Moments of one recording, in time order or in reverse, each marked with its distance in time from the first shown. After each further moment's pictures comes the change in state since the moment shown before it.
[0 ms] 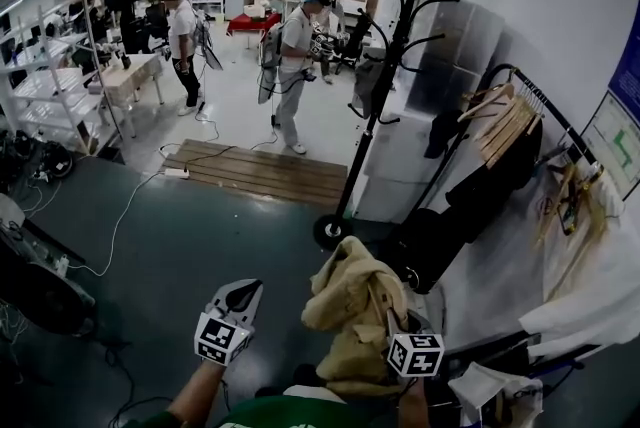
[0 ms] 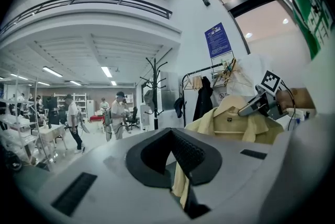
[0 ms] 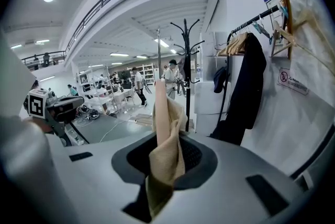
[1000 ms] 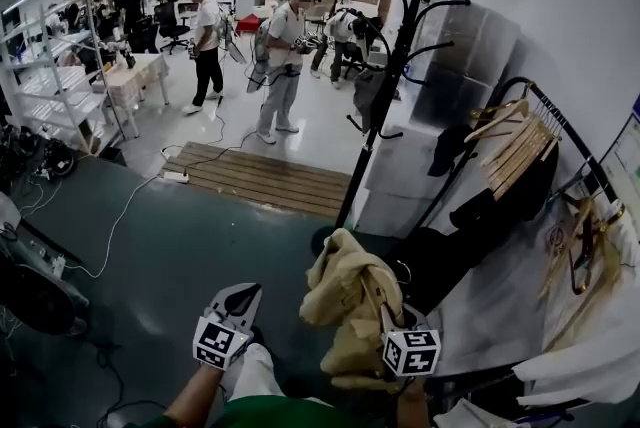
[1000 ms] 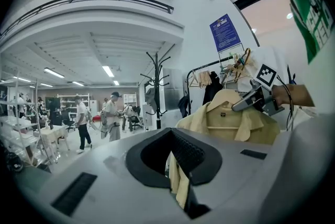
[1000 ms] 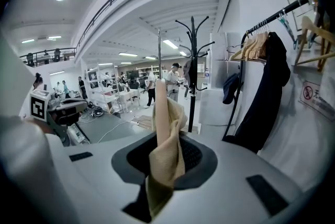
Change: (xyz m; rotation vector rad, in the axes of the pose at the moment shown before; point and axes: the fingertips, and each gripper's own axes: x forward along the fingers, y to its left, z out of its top) left arm 0.106 0.010 0.013 0.009 0.012 0.037; right arm 0.088 -0.053 0.081 -0.088 -0.023 0.077
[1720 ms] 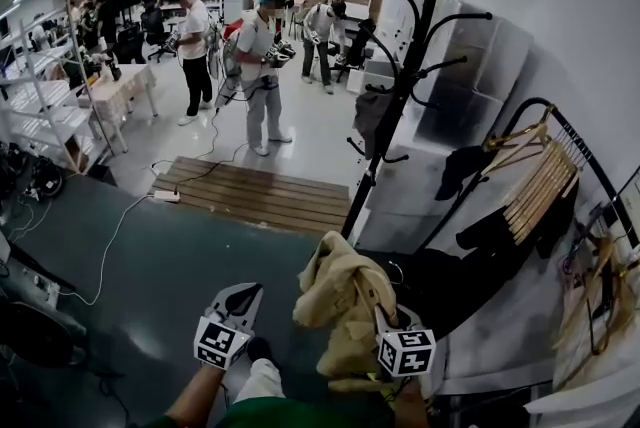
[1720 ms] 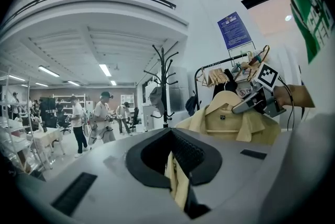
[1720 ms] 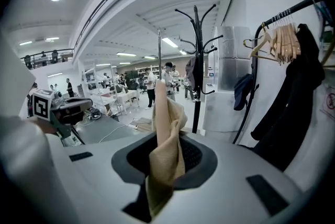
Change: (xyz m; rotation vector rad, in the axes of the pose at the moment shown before) left arm 0.115 0.108 0.013 0.006 -0.010 -0.034; right arm 0.127 -0.003 0.076 0.012 0.006 0.005
